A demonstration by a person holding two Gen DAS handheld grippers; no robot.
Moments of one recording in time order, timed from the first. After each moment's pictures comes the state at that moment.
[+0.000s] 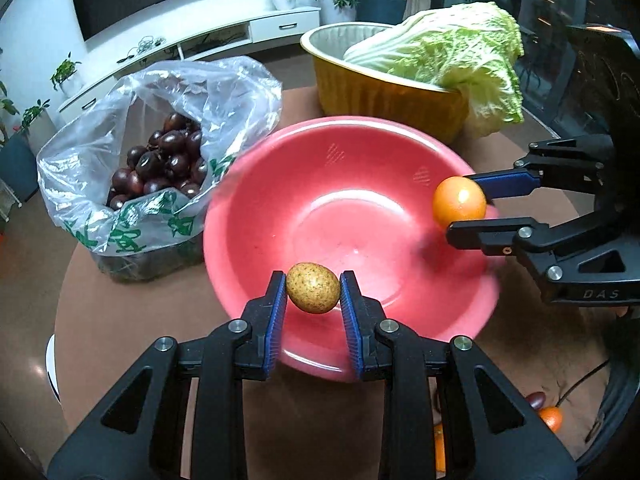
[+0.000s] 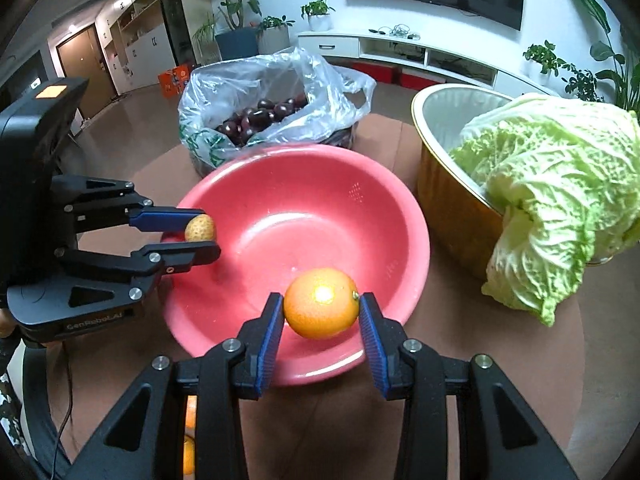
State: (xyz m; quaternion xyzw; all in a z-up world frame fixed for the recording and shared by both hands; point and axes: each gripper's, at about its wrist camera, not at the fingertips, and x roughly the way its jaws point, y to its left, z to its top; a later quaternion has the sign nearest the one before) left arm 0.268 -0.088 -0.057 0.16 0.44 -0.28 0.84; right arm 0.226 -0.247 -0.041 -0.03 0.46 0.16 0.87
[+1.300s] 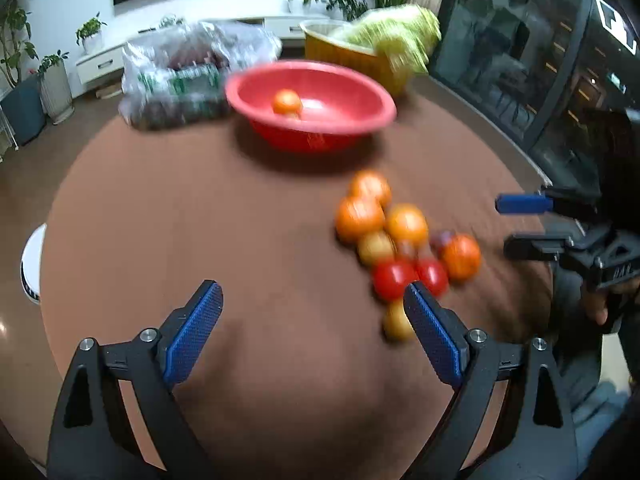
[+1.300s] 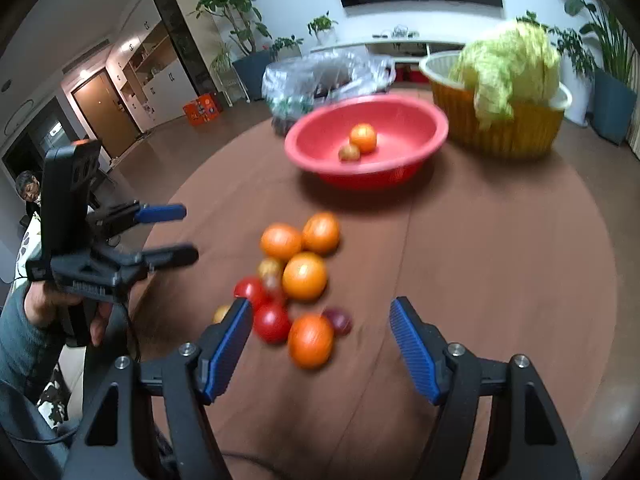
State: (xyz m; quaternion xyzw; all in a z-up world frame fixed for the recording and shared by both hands) left arm 0.070 0.011 -0.060 0.08 0.45 -0.29 0.84; right arm 0.043 -0.237 -0.039 0.07 0.45 0.20 0.87
